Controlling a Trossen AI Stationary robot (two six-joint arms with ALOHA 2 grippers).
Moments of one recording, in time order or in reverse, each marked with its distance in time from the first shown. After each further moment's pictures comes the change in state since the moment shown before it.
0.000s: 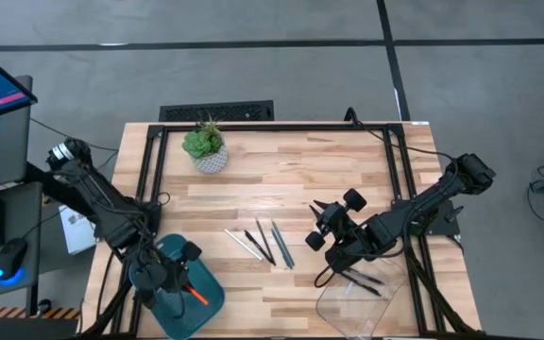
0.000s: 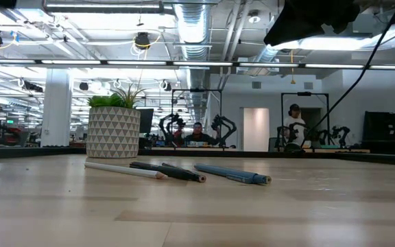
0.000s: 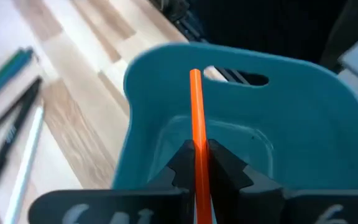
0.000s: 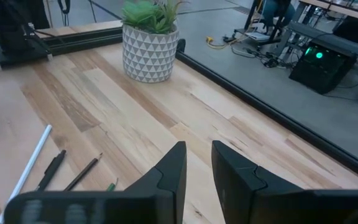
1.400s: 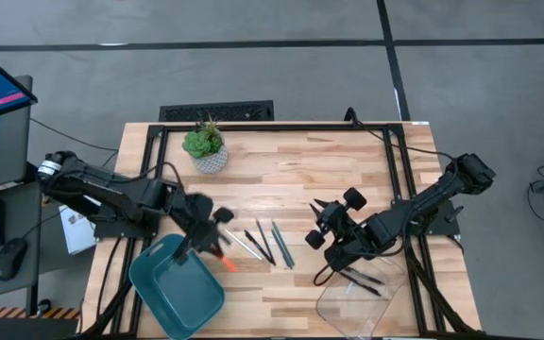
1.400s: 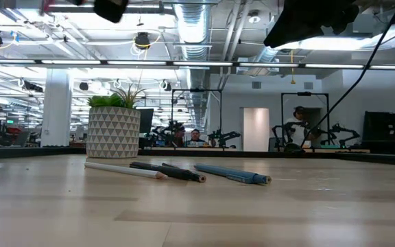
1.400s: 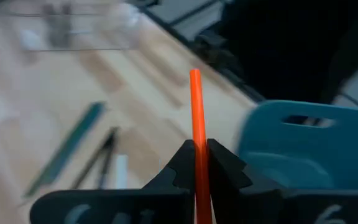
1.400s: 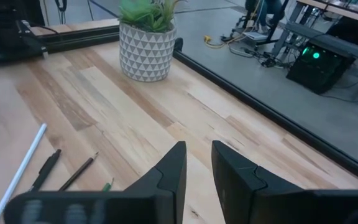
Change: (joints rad) left arm 0.591 0.041 0.143 -0.036 0.513 0.470; right arm -0.008 0.000 0.000 -0.013 0.000 0.000
